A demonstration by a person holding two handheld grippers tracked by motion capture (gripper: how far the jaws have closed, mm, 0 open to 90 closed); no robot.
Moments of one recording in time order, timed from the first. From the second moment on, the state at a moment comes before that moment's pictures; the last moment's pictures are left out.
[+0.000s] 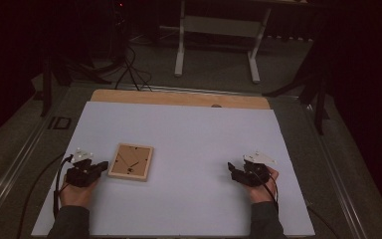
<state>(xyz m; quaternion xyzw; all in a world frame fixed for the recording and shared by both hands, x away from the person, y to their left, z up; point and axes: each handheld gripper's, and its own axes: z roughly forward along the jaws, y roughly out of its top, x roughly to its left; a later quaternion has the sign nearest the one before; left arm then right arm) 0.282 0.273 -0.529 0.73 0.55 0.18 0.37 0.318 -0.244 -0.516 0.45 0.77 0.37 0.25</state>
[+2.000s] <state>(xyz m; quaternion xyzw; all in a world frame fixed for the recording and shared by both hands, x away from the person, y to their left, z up) 0.267 0.176 -0.528 0.83 0.39 0.15 0.38 0.320 -0.248 -0.517 0.45 0.76 0.39 0.25</state>
